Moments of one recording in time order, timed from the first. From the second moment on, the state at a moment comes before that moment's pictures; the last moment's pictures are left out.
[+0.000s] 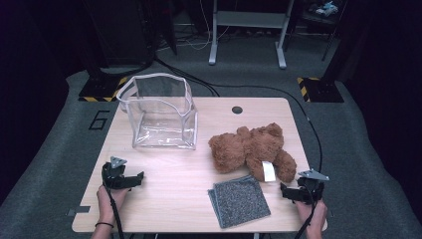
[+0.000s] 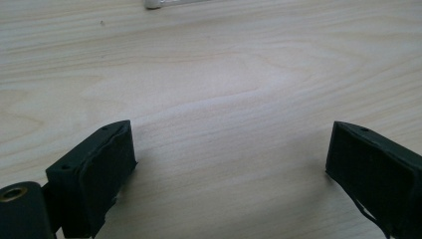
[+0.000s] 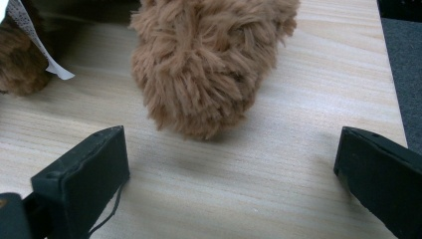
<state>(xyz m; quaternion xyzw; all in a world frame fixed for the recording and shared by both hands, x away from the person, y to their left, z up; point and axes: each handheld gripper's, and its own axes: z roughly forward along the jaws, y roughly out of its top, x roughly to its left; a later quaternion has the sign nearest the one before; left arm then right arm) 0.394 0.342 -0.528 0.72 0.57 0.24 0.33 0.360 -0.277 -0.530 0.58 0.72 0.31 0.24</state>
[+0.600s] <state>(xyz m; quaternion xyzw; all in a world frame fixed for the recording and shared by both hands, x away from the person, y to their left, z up) 0.434 0.341 -0.472 0.71 0.55 0.24 0.37 0.360 -0.277 -0.530 0.58 0.72 0.31 0.24</state>
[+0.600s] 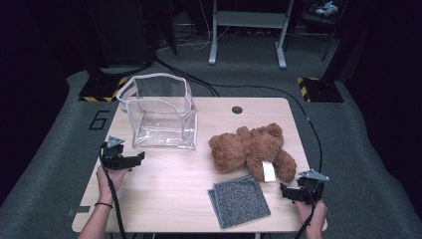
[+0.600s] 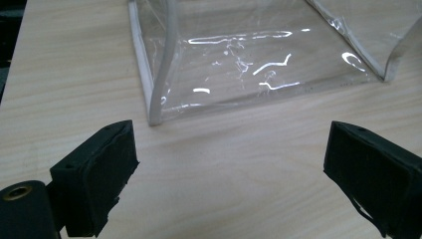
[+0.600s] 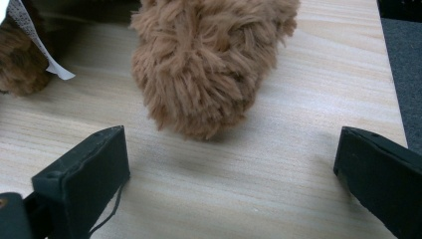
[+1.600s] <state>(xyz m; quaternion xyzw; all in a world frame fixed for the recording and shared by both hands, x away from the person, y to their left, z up) 0.515 0.349 -0.428 0.67 0.56 0.28 0.39 0.360 -0.277 -0.530 0.58 0.72 0.31 0.24</state>
